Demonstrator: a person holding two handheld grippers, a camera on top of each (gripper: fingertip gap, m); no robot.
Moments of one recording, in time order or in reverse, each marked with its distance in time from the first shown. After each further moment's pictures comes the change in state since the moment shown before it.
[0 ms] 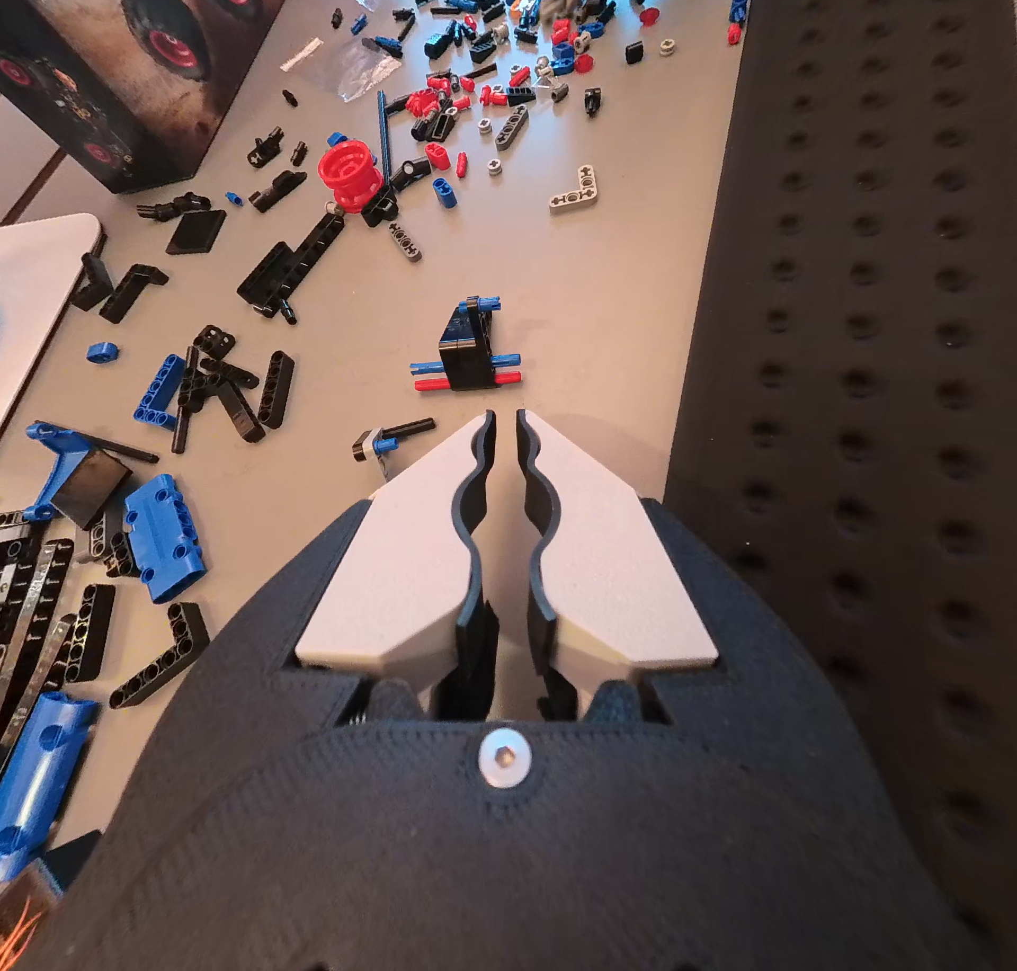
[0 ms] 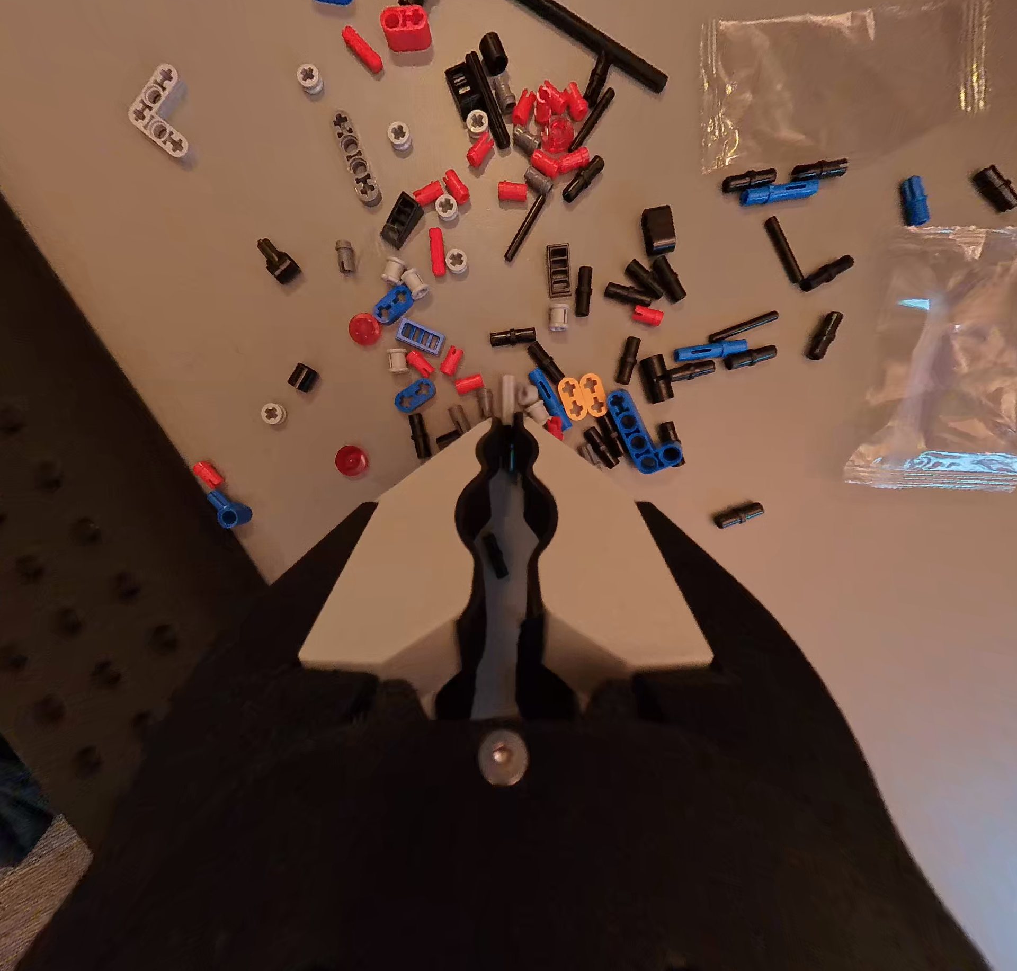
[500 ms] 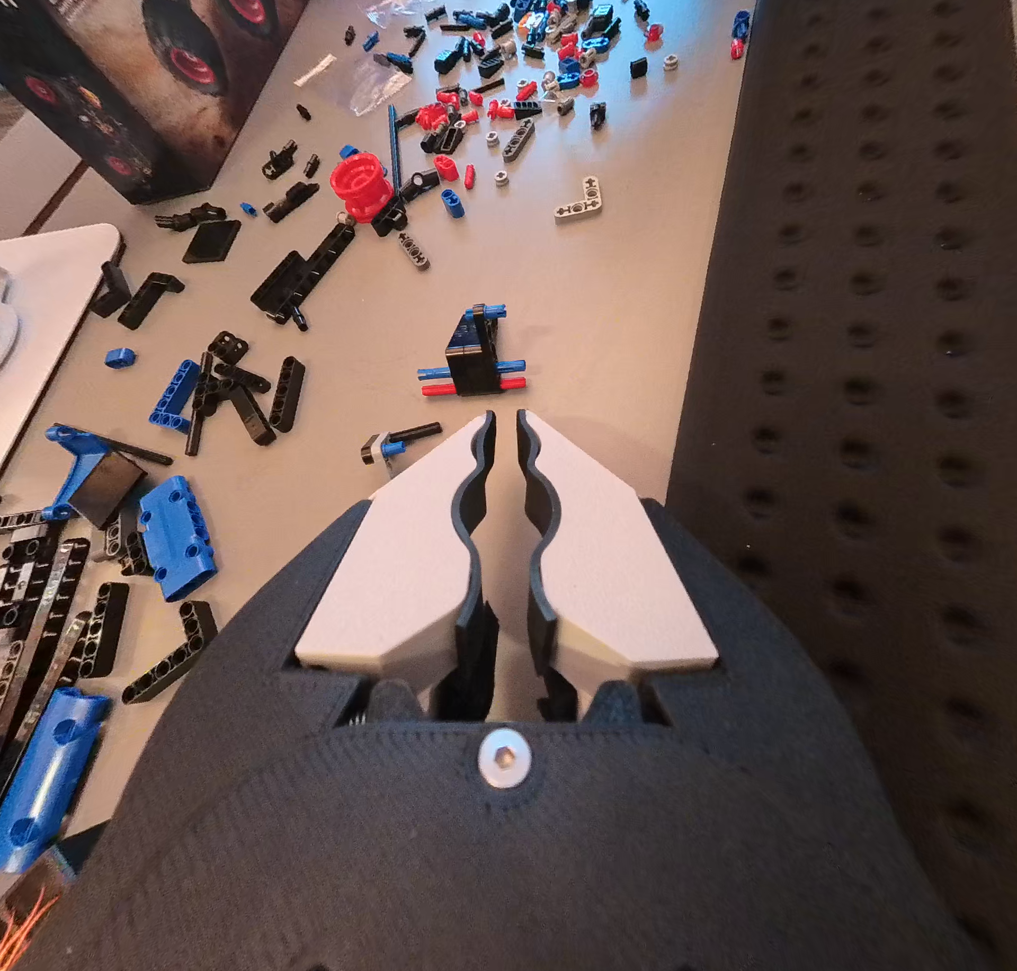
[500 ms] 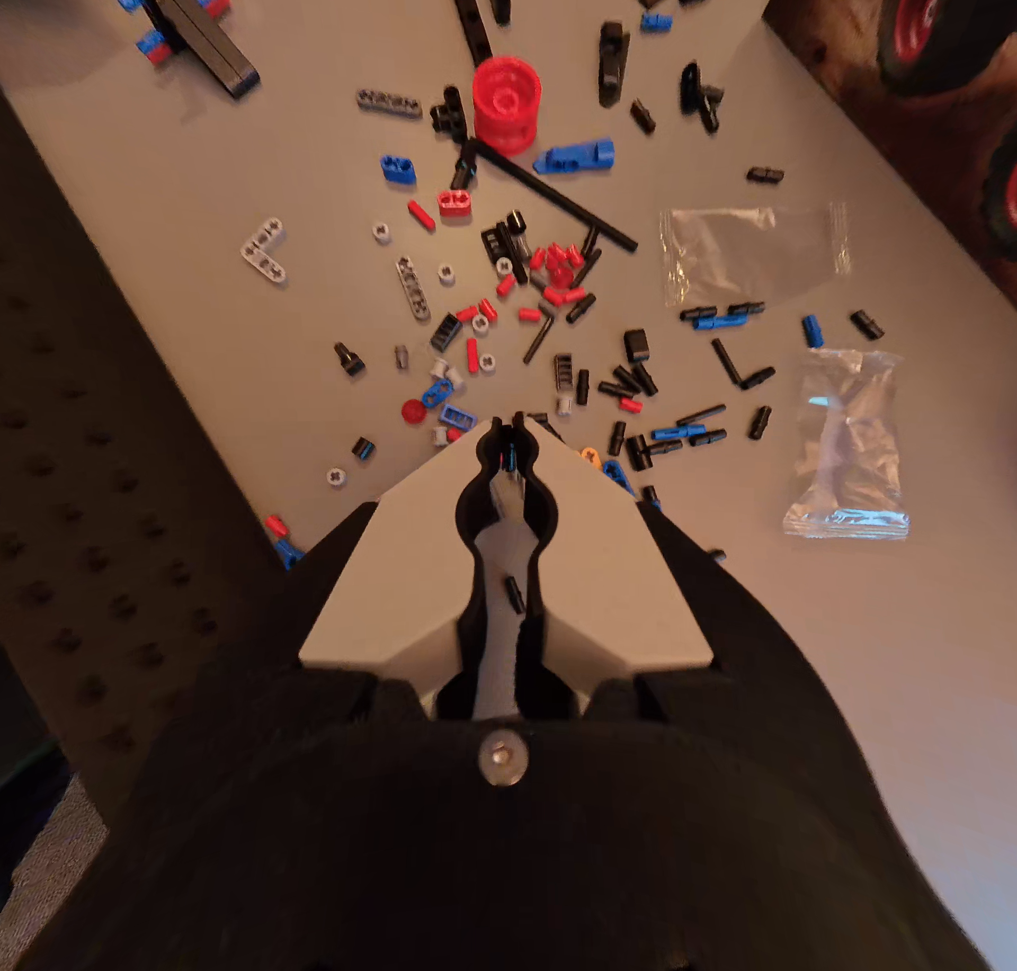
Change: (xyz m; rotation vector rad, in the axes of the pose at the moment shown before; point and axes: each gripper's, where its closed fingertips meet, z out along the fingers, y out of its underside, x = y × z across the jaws) left arm -0.002 -0.003 -0.002 0.016 -0.015 0.002; right arm -0.010 -0.038 -0.025 0.142 0.050 -0.041
